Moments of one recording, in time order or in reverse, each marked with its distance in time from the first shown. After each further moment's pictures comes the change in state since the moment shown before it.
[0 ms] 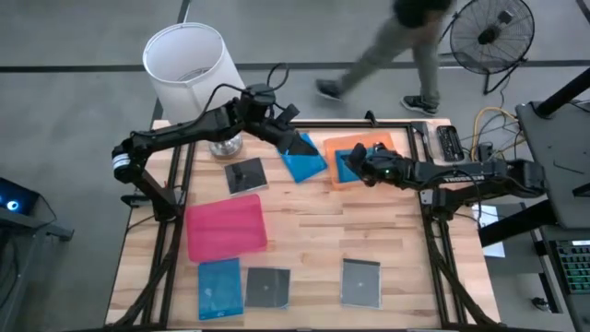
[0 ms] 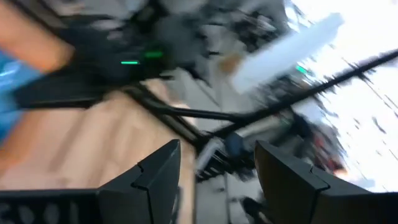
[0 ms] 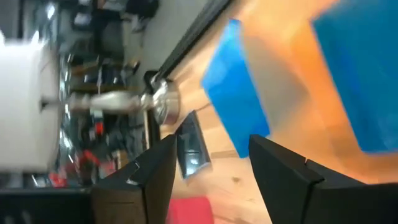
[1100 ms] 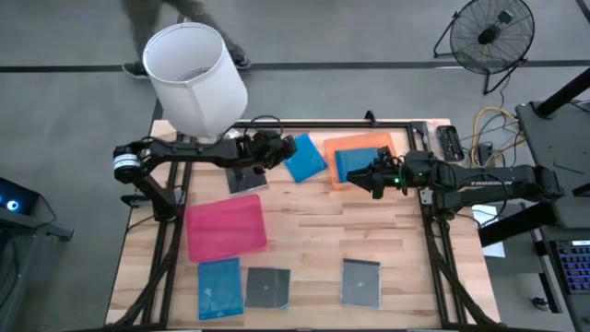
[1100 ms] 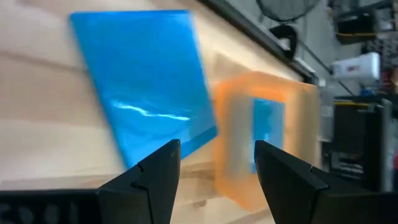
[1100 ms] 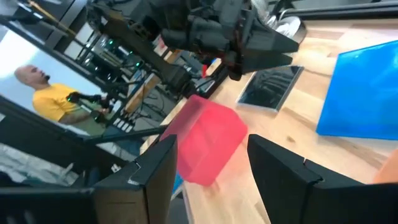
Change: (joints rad) left arm -0.050 0.005 -0.486 0.075 -0.891 -0.707; right arm 0.117 -0.296 0.031 -0.053 -0.340 -0.731
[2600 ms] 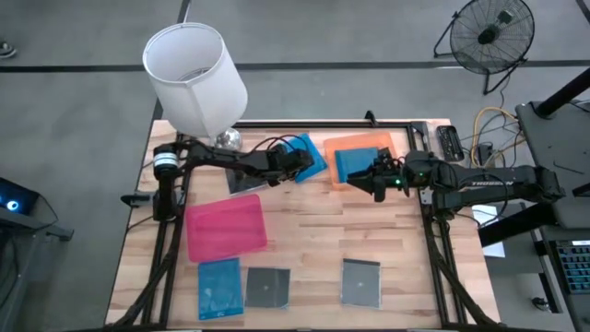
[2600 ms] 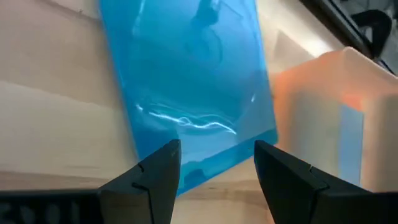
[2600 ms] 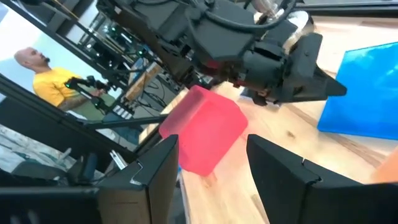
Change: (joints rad) left arm -0.087 0.335 0.199 -0.082 -0.135 -0.125; right arm 0.000 -0.014 0.000 -0.029 -0.038 -0.052
